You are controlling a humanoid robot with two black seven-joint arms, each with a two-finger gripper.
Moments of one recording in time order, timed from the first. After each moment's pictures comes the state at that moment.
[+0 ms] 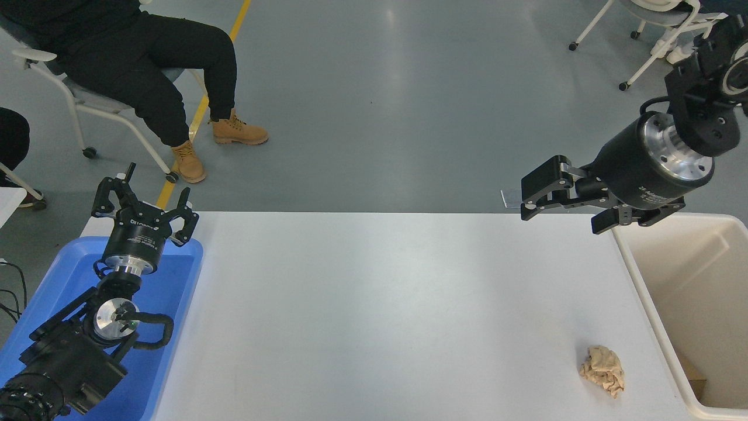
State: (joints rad) left arm -0.57 0.28 -0.89 -0.47 -0.07 -0.58 -0.48; right arm 2.48 -0.40 -1.32 1.68 0.04 0.57 -0.06
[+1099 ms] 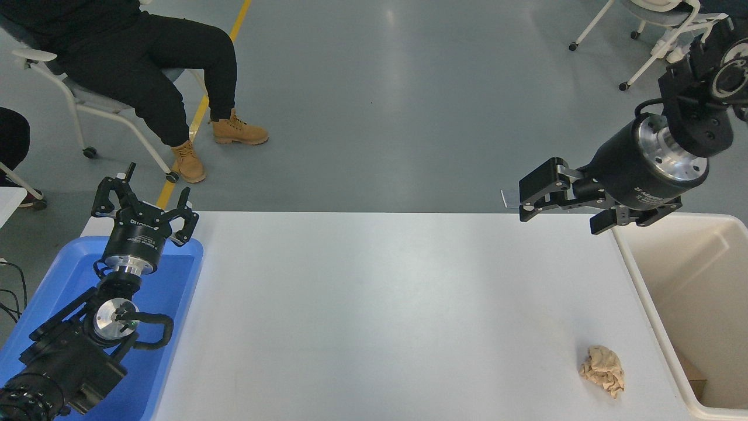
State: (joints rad) left arm -0.57 0.28 -0.89 -0.47 -0.07 -0.58 -0.48; right arm 2.45 -0.38 -1.33 1.67 0.04 0.57 -0.06
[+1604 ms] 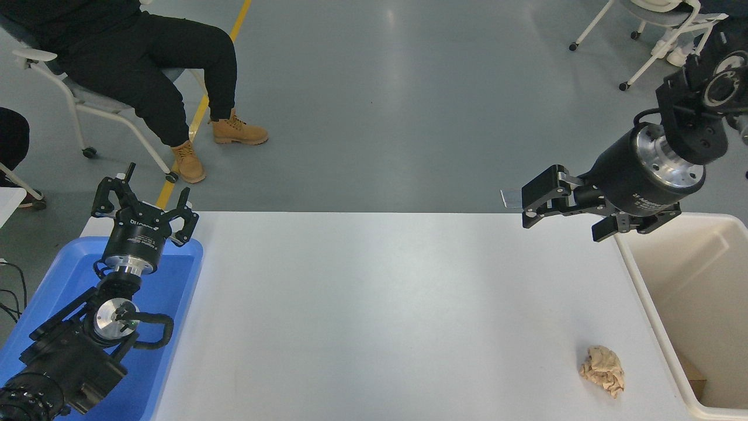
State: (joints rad) left arm -0.57 0.28 -0.89 -0.47 -0.07 -0.58 -0.48; right arm 2.40 -0.39 -1.33 1.64 0.04 0.57 -0.06
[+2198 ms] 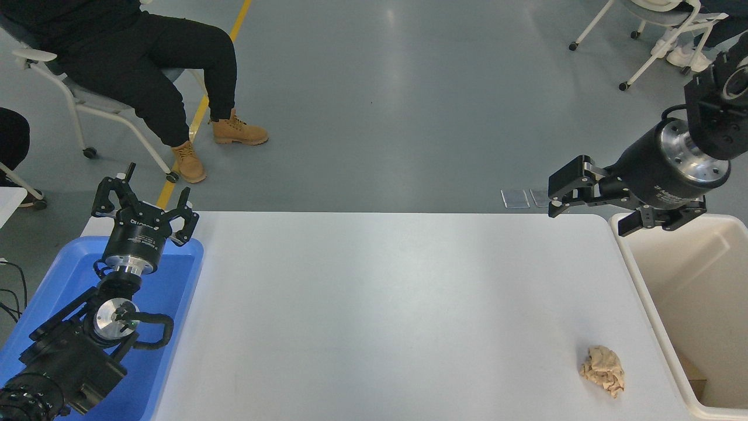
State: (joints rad) left arm -0.57 0.28 -0.89 -0.47 -0.07 -0.58 -0.48; right arm 2.35 -0.39 -1.45 1.57 0.08 0.57 -0.06
